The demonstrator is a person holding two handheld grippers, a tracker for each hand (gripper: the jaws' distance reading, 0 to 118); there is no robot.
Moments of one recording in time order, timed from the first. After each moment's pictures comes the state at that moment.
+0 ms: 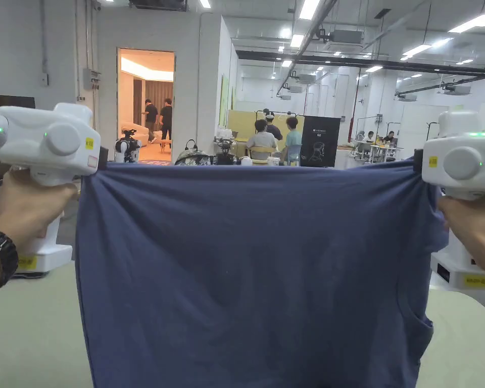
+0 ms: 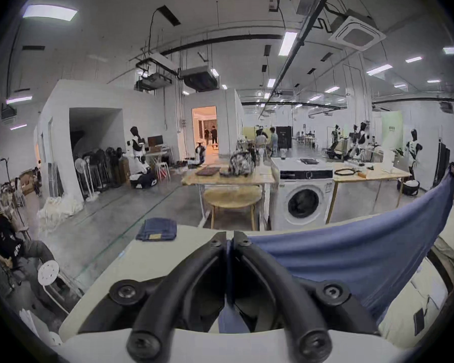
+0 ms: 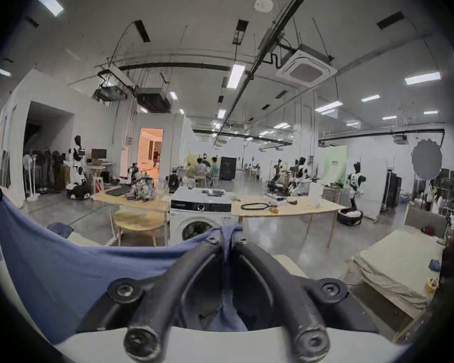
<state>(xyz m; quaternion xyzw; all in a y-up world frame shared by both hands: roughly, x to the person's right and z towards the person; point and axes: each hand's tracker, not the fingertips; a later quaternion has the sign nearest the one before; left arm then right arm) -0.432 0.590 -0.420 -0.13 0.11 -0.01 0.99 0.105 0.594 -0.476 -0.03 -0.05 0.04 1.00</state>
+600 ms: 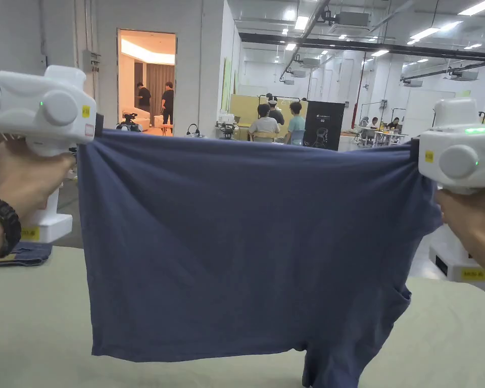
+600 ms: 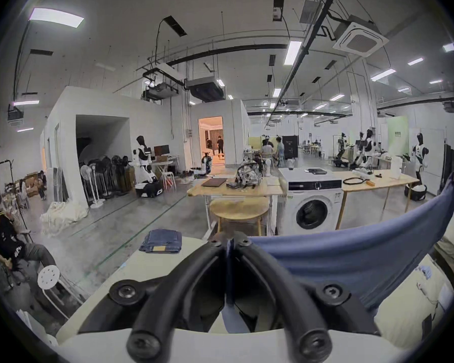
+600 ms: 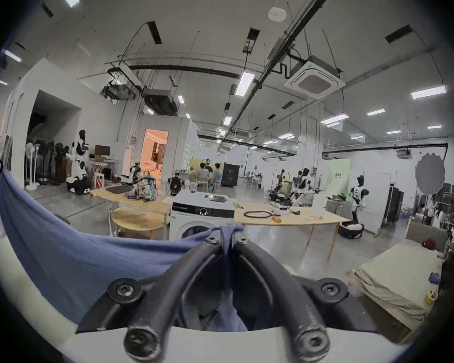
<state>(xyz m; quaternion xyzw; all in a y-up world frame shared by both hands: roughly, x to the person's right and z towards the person) -0.454 0.579 -0.459 -0.09 0.13 -0.01 0.99 0.085 0.561 -0.510 0.00 -0.04 0.07 1.00</state>
